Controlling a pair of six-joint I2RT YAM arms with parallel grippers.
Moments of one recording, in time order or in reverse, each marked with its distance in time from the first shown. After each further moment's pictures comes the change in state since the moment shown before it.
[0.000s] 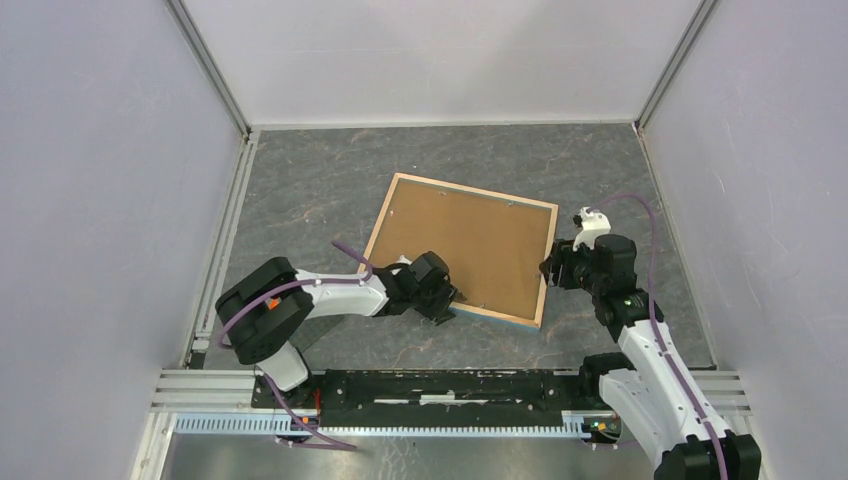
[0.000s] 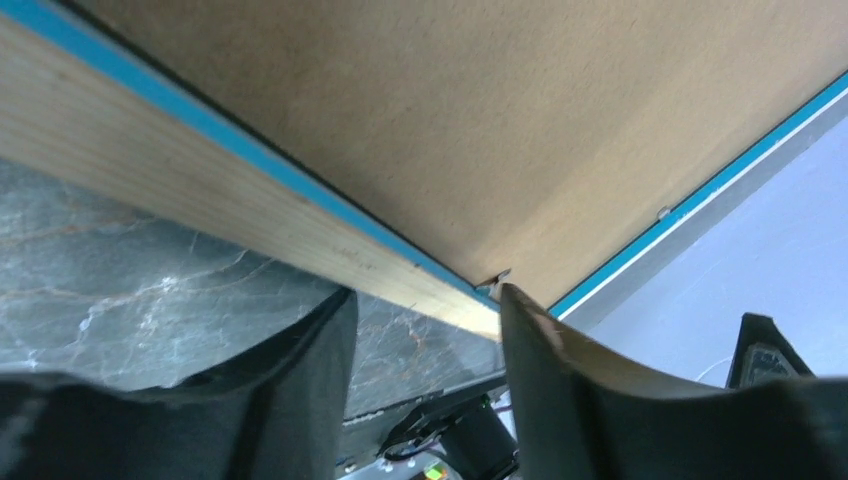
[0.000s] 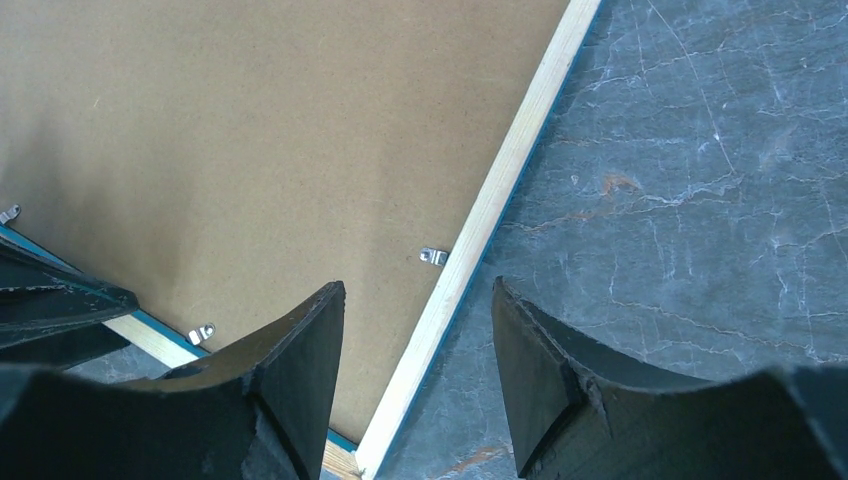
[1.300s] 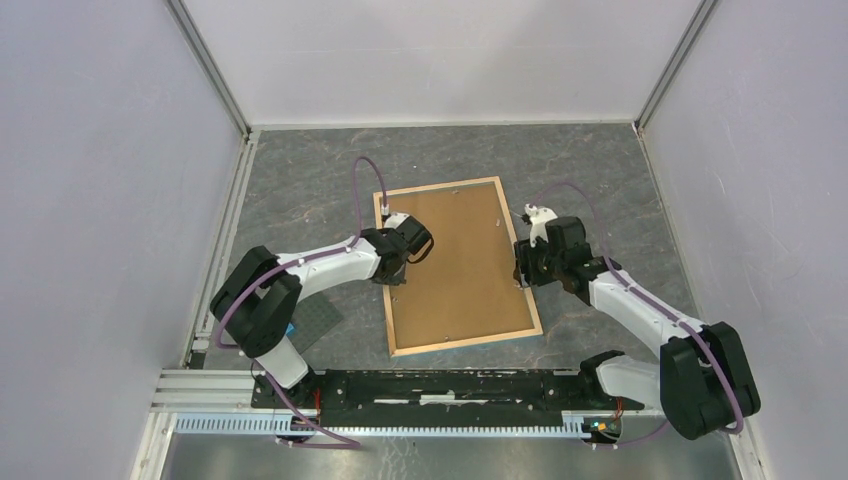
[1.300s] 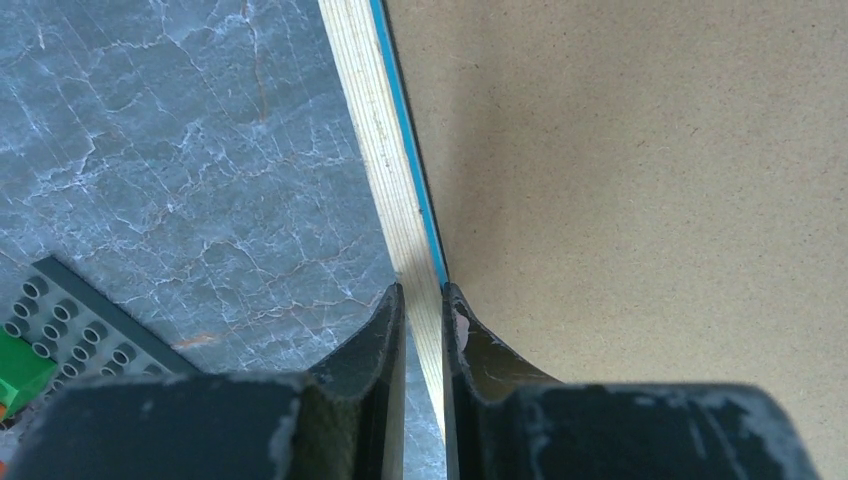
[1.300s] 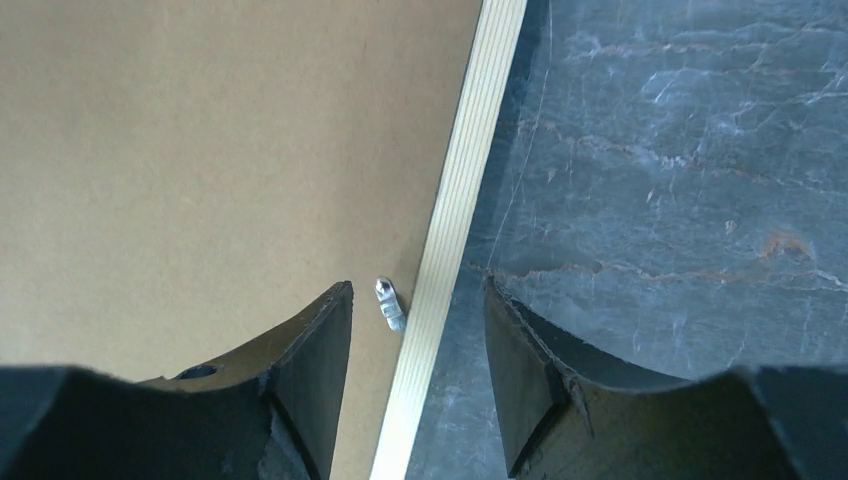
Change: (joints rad) left arm 0.209 0.019 0.223 -0.514 -0.407 1.189; right arm 0.192 0.442 0.116 0.077 0.048 -0.066
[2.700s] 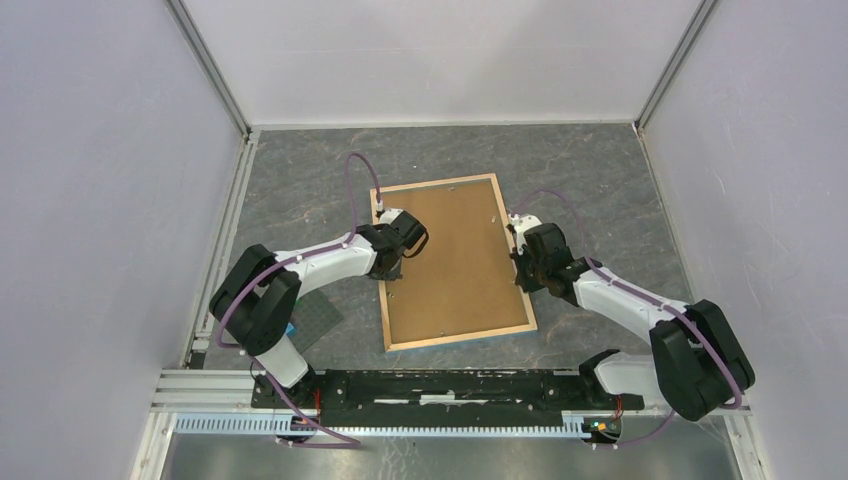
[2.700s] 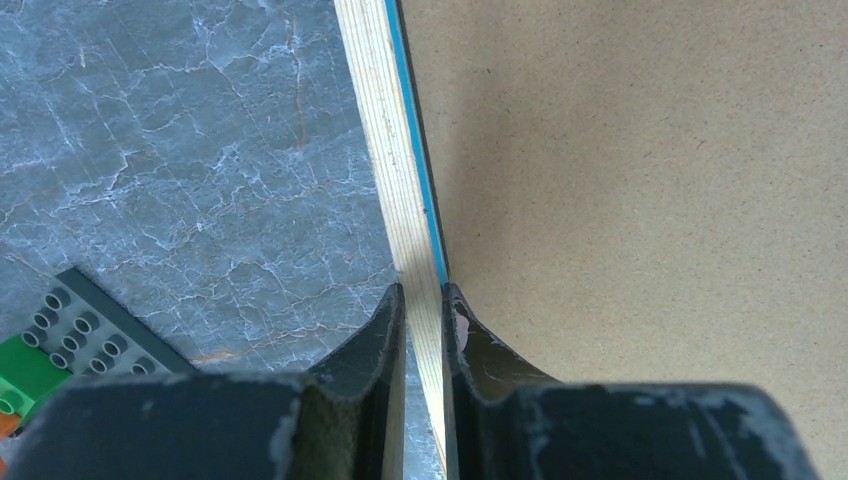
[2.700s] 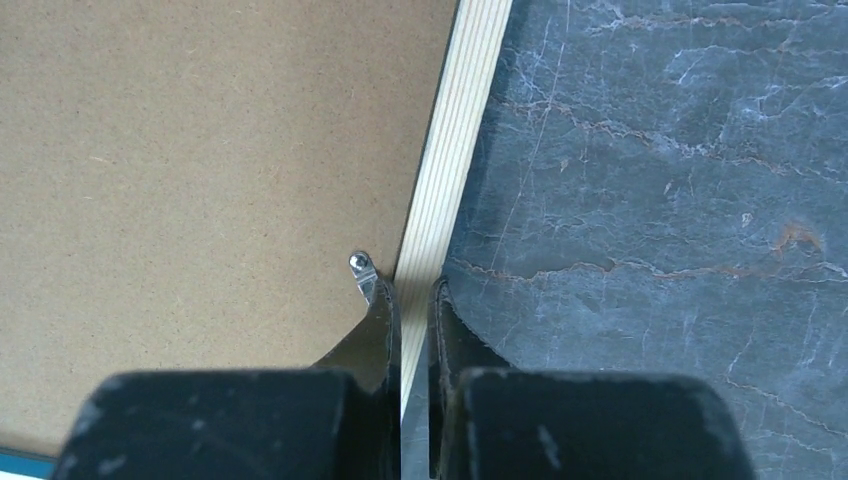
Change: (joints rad) left arm 0.045 0.006 0.004 0.016 -0.004 0.011; right arm 0.145 0.091 -0.007 0.011 0.172 -0.001
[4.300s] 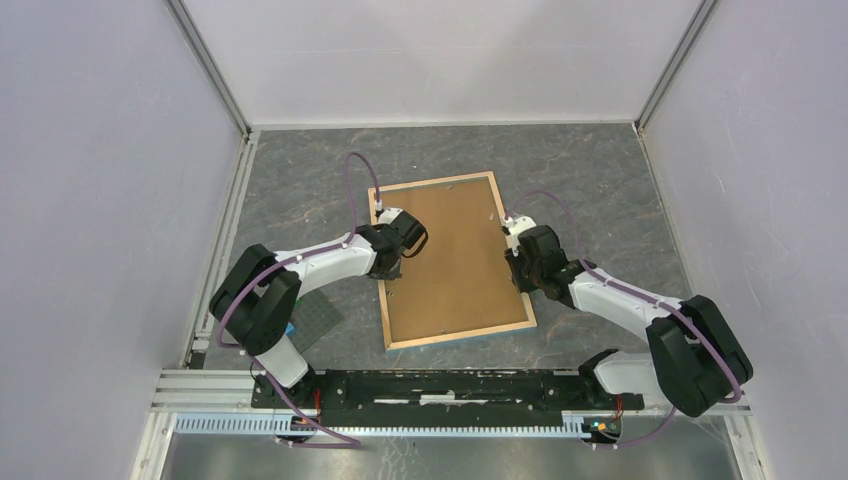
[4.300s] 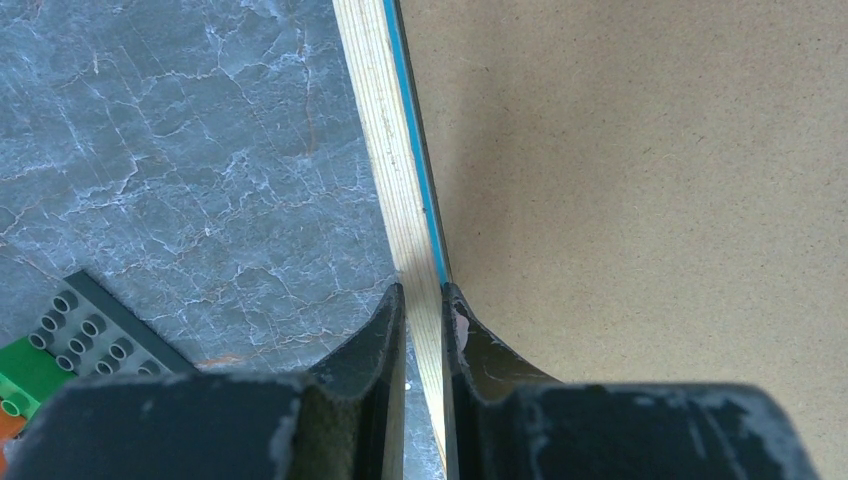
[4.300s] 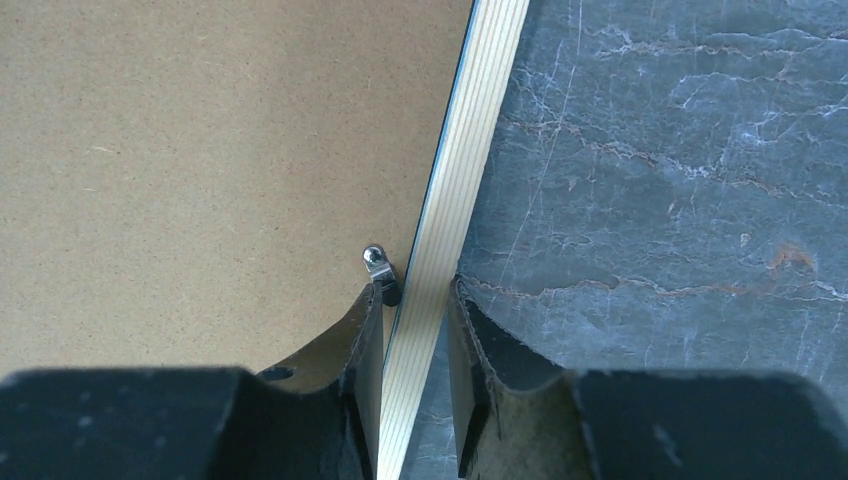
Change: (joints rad) left arm 0.002 0.000 -0.004 0.010 -0.005 0.002; right arm 0.042 0.024 -0.010 0.049 0.067 -0.011
